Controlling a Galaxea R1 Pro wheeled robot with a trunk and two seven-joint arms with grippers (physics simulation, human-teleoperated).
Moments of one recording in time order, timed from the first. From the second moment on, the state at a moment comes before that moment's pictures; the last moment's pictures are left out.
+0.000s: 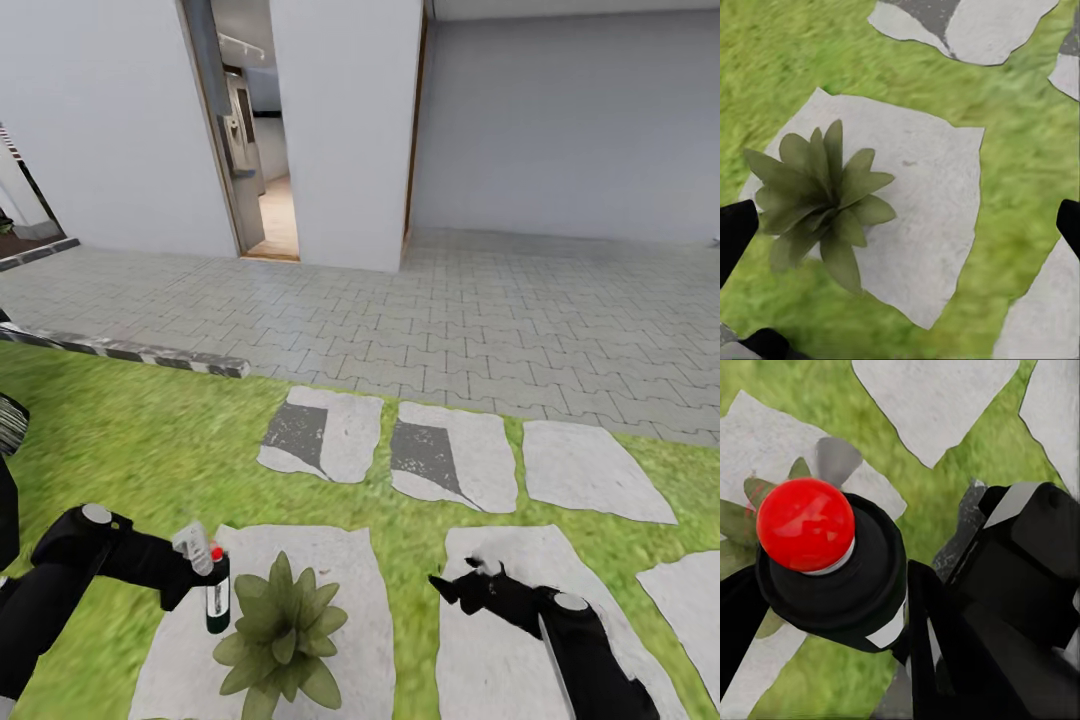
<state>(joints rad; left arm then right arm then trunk) -0.45 0.38 -0.03 -1.38 -0.54 0.64 -1.50 -0.29 0.03 -0.23 -1.20 0.30 0.39 0.77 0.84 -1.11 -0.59</state>
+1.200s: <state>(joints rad) -0.50 0.14 -0.25 -1.45 -0.54 0.62 -1.49 -0.34 0.03 0.10 -1.50 -0.09 1.01 0.80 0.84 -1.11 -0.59</state>
